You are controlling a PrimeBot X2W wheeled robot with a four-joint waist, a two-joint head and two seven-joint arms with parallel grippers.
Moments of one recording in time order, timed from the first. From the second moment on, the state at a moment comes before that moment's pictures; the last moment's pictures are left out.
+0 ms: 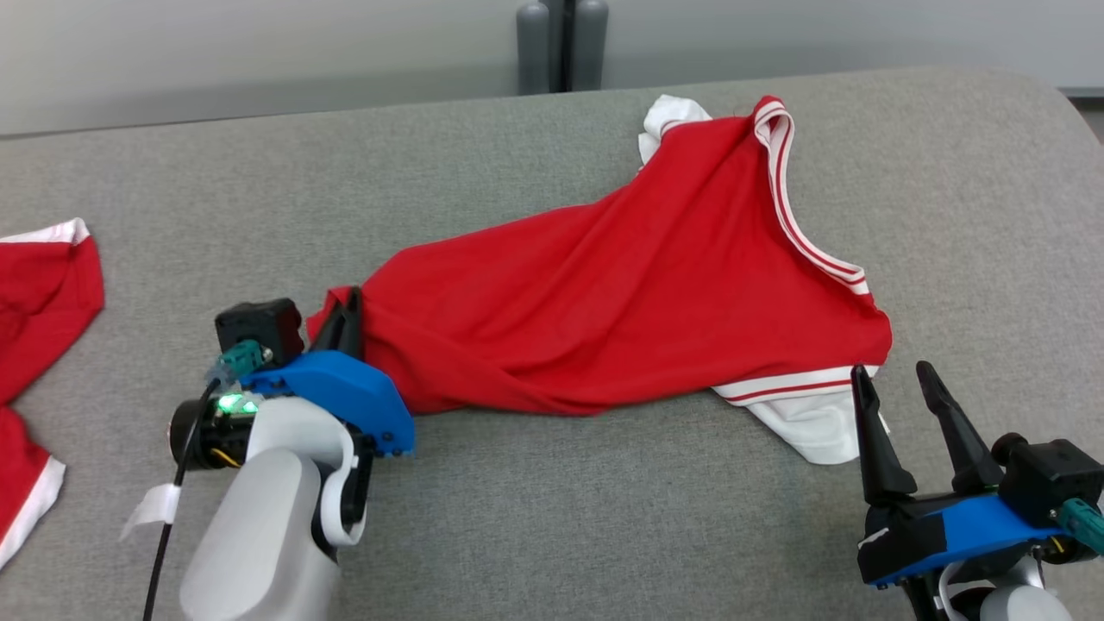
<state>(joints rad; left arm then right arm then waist) -0.41 0.11 -0.25 0.42 -0.39 0.10 0.10 -0.06 -0.05 -0.04 0.06 0.20 0.13 -0.09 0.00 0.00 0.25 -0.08</state>
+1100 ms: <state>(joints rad) -0.45 0.10 -0.27 0.79 -0.39 0.03 -0.20 -0.06 -0.05 -0.02 0.08 0.21 0.13 -0.09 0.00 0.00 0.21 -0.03</state>
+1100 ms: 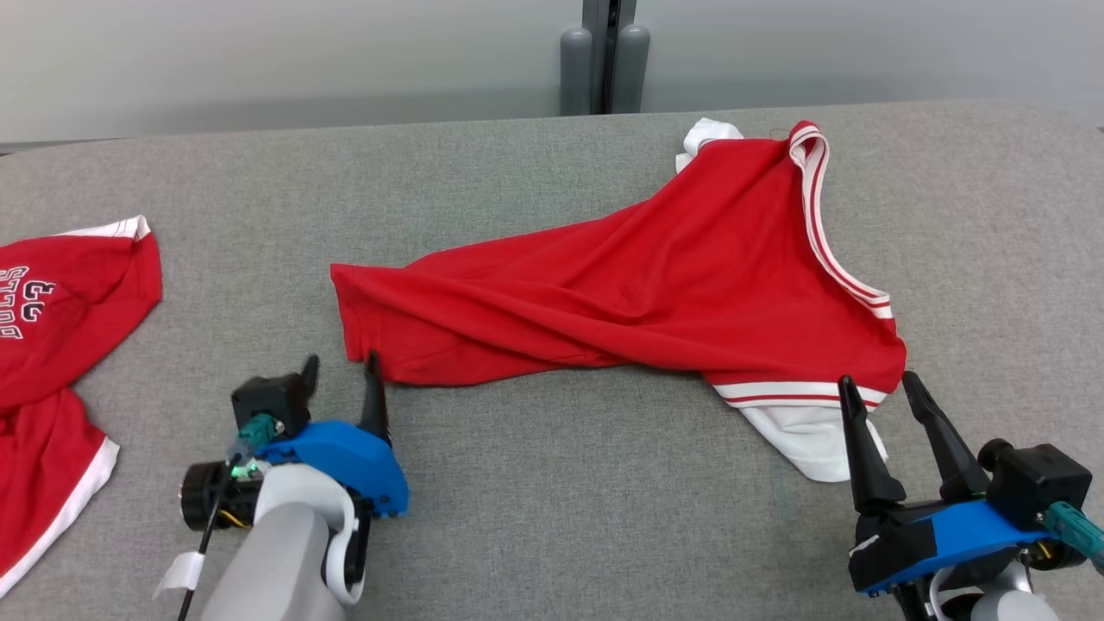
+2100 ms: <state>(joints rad) -0.31 0.10 -0.27 0.52 -0.46 0.10 -0.05 -0.07 -0.05 -0.02 0.10 0.23 0.13 -0.10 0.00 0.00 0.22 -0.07</state>
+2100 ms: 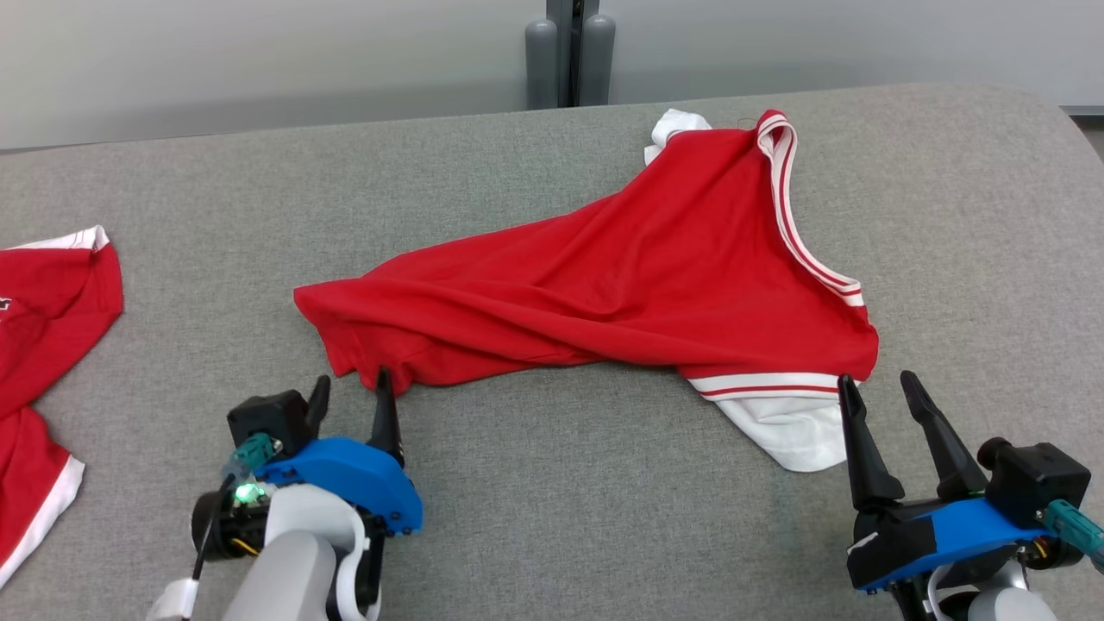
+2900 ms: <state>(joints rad) -0.36 0.12 -0.29 0.56 -0.47 0.14 0.04 -0.08 -0.05 -0.01 0.11 0.24 0.13 -0.10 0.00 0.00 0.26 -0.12</state>
